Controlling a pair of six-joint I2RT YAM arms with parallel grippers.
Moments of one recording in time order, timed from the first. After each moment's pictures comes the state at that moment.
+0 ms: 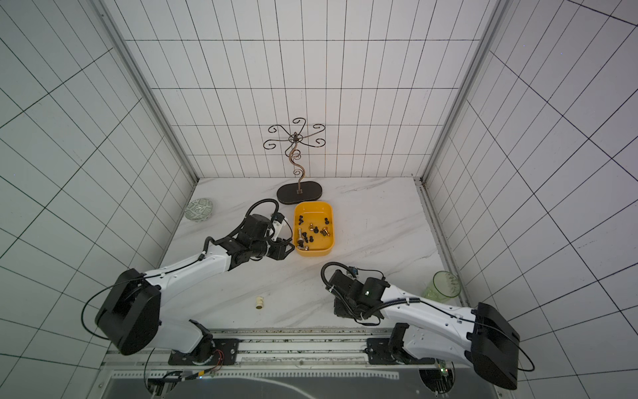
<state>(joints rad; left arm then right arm) -0.56 1.44 0.87 -0.24 0.26 -0.26 1.05 1.08 0.60 -0.79 0.05 1.12</state>
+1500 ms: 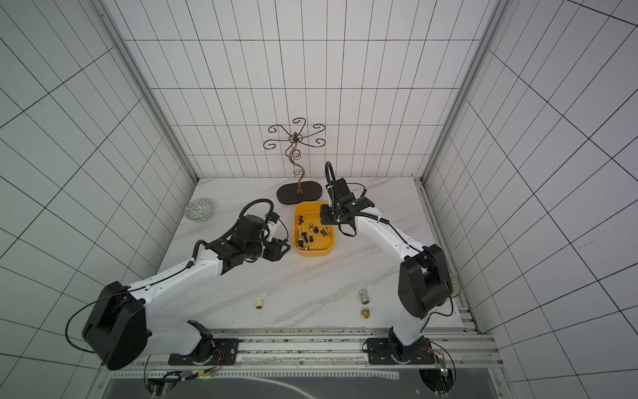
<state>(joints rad) -0.56 1.33 0.87 -0.31 0.21 -0.27 0.49 1.78 1.49 -0.62 -0.05 0.35</state>
